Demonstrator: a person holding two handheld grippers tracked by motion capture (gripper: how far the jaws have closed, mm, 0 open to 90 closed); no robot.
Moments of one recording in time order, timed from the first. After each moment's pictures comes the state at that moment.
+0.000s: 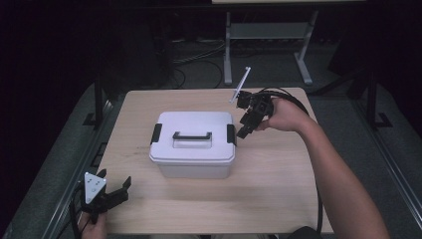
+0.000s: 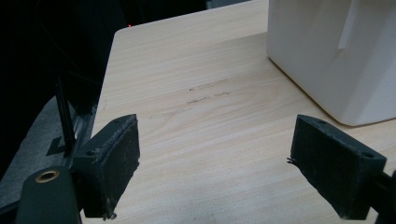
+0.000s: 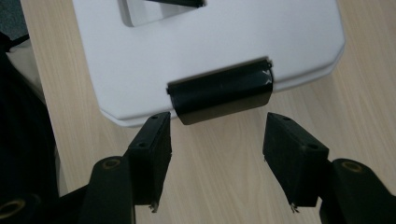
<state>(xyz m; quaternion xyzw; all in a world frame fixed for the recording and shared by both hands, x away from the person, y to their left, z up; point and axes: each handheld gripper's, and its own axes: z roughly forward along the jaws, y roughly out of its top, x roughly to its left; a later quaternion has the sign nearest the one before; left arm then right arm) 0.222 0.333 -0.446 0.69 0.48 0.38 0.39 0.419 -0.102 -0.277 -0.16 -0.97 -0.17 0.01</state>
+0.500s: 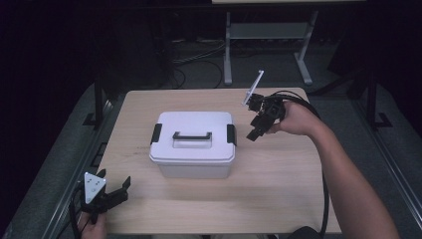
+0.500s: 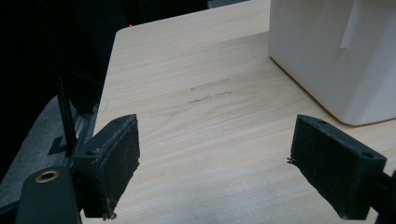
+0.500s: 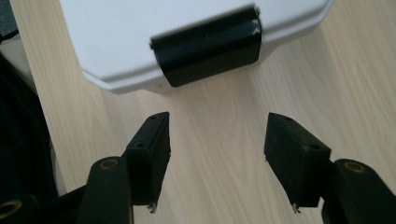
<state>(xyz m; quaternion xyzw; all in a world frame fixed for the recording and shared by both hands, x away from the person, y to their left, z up) 0.222 0.333 -0.447 0.69 0.48 0.38 0.39 0.415 -0.131 -0.287 -0.18 -0.97 -0.17 0.01</state>
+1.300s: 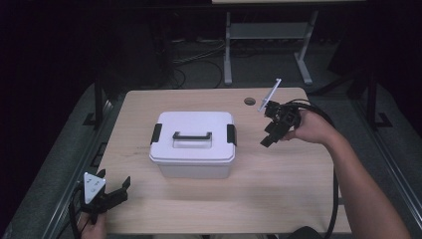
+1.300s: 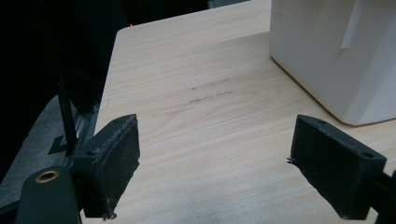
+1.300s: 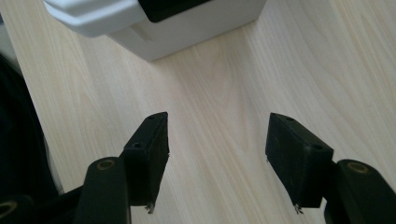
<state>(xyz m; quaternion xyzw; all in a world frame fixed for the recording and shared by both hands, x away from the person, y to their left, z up) 0.221 0.333 -0.446 0.69 0.48 0.38 0.38 0.408 -0.172 -0.308 -0.21 -0.96 -0.17 0.01</state>
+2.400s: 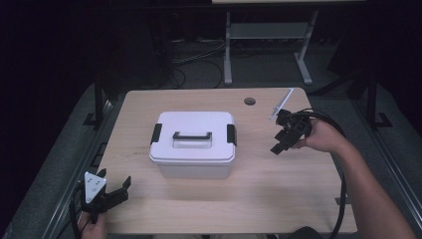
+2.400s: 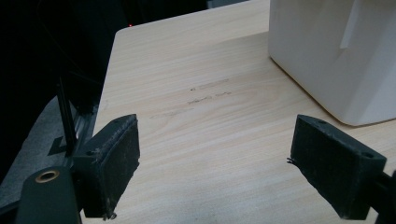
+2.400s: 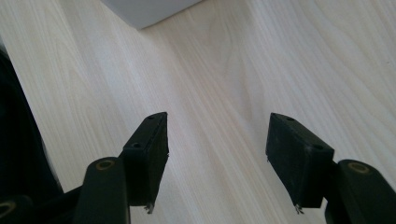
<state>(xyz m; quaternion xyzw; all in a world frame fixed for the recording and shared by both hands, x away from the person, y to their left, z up) 0.222 0.332 -0.446 0.69 0.48 0.38 0.38 0.398 -0.203 -0.331 -0.23 -0.96 -0.17 0.02</state>
